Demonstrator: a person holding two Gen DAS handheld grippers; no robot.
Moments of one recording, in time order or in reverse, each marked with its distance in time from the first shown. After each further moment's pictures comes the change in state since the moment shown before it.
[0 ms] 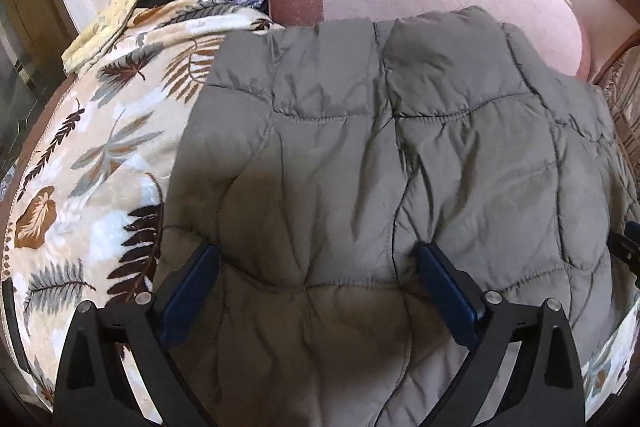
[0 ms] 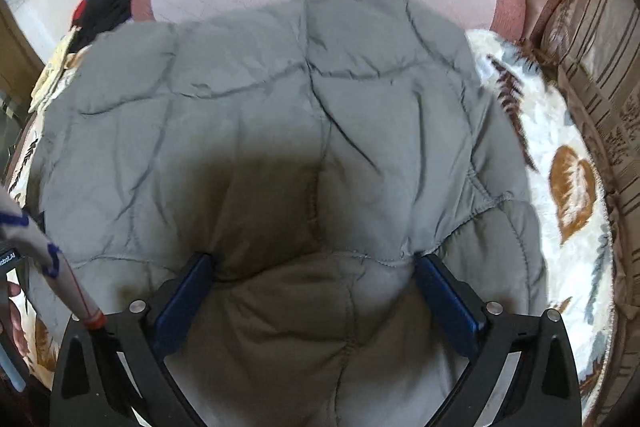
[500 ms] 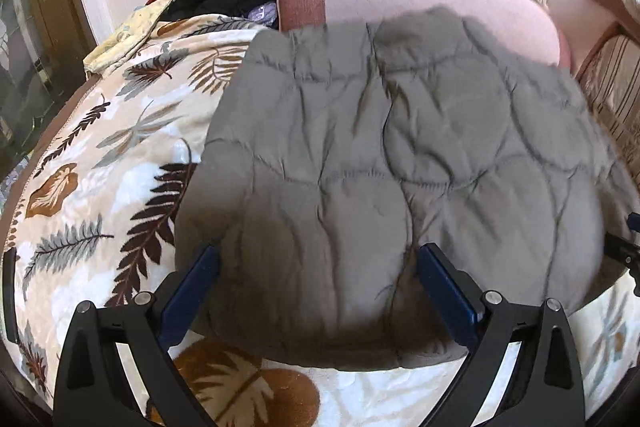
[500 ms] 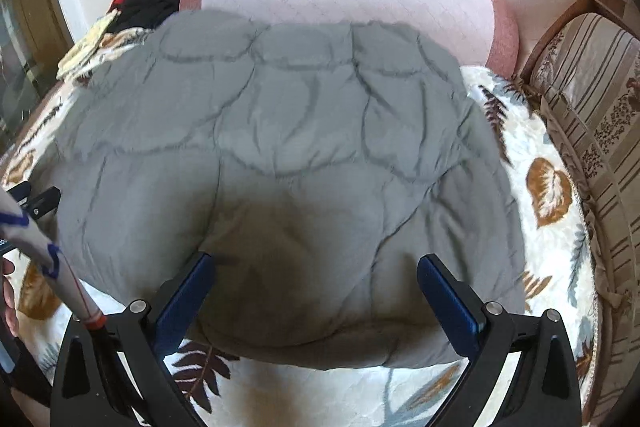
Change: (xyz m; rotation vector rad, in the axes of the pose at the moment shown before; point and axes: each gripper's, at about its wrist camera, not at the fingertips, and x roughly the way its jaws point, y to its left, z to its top) left arm -0.036 0.000 -0.070 0.011 -0.117 0.023; right arm -0.037 0.030 -0.060 -0.105 -0.097 -0.026
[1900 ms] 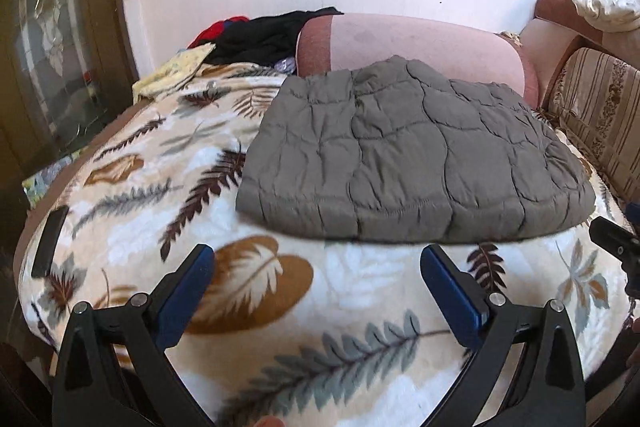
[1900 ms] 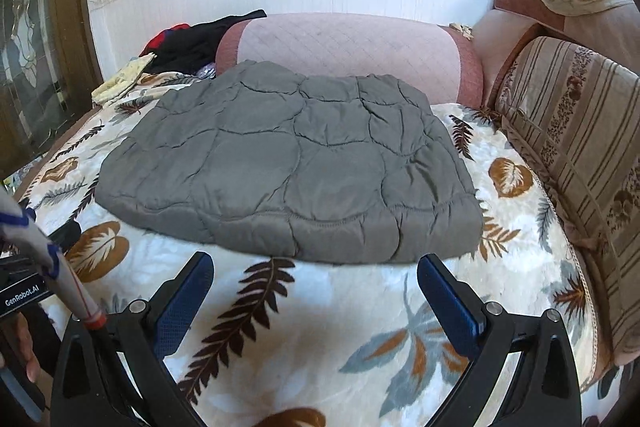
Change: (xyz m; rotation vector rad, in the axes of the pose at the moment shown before) left arm -0.151 -0.017 -0.114 -0.040 -0.215 0.044; right arm -0.119 0.042 -0.100 0.025 -0.262 -0.023
